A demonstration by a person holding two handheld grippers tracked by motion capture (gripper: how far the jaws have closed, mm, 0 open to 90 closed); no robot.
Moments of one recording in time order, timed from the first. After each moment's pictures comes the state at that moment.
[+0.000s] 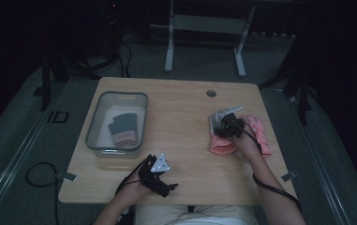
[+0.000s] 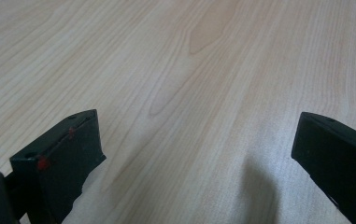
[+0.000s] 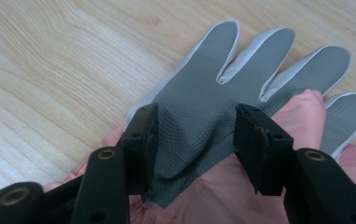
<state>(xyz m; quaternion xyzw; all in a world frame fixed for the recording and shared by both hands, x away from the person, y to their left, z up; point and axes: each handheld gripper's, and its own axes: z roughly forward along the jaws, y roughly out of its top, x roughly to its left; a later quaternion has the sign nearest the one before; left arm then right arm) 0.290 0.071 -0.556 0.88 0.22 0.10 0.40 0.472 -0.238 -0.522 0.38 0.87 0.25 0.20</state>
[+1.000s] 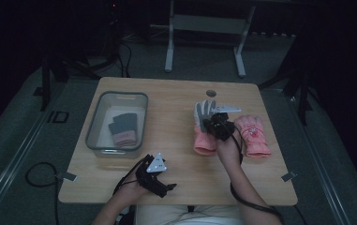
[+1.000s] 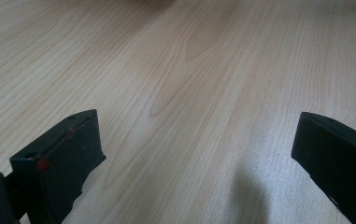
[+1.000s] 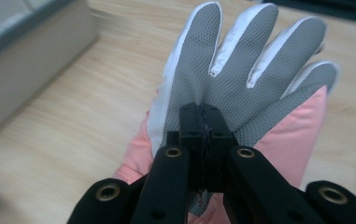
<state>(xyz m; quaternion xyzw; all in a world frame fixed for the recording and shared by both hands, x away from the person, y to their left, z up) 0.288 0.080 -0.552 0.88 0.22 0.10 0.42 0.405 -0.175 -0.457 0.47 0.77 0.38 0.20</state>
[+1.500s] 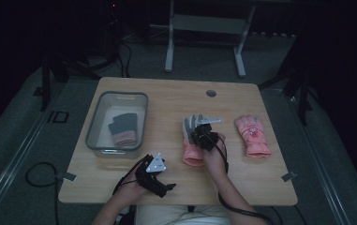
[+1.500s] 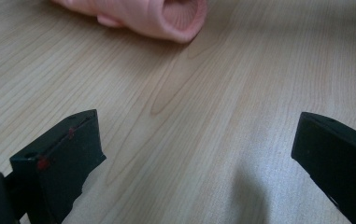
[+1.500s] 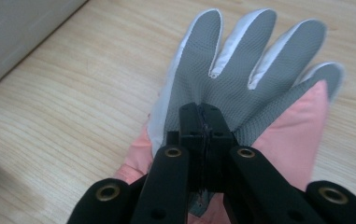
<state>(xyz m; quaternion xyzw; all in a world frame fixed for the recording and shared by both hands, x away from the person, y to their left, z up) 0.289 0.081 -0.554 0.88 0.22 0.10 0.42 0.400 -0.134 -0.510 0.46 0.80 0.33 0.18</state>
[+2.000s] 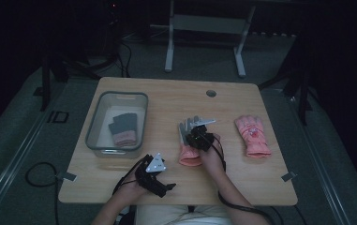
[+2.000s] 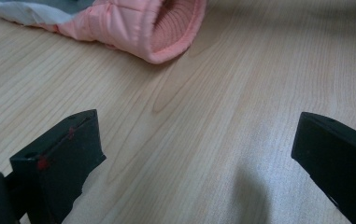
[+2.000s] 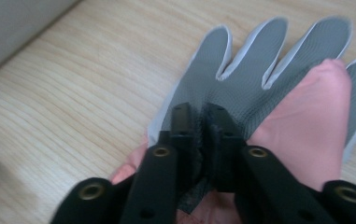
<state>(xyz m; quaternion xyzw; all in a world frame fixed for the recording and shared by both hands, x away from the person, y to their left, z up) 0.288 0.082 -0.554 0.88 0.22 0.10 0.41 0.410 -0.130 -0.527 0.43 0.82 0.34 0.15</state>
